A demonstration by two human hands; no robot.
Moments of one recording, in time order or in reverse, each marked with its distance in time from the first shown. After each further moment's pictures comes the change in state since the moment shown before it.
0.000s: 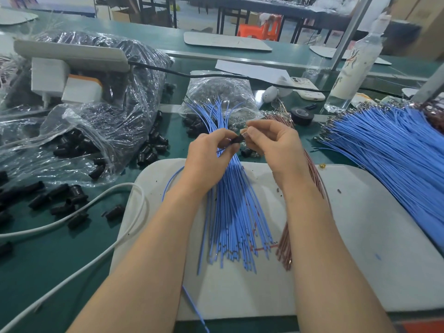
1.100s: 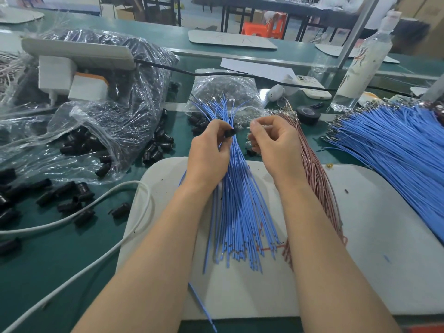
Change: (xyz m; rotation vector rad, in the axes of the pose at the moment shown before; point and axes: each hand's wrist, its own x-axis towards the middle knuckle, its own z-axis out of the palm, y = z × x) left_hand 0.000 -0.001 0.001 -0.126 0.127 -0.112; right_hand -0.001 0.004 0.016 -0.205 0.117 -0.092
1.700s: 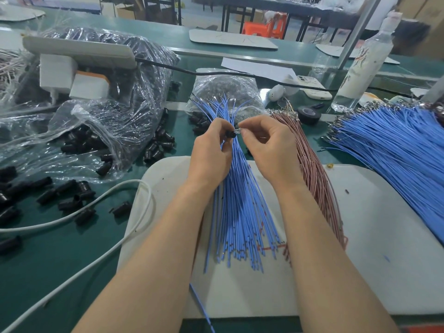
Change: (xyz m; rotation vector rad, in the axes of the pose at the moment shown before) left_hand 0.001 -0.005 0.004 -0.045 -0.029 -0.010; right_hand -0.008 -0.011 0.002 -0.154 -0.084 -0.194
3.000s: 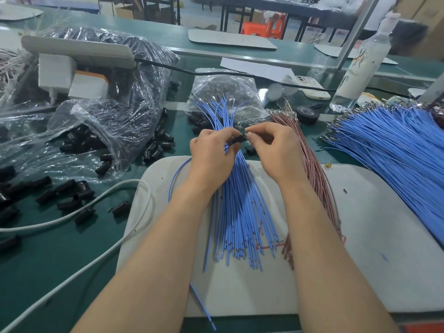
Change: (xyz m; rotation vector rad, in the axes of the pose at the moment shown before) left_hand -0.003 0.009 -0.003 0.325 -0.070 0.074; right_hand 0.007 0.013 -0.008 -0.143 -0.004 0.070
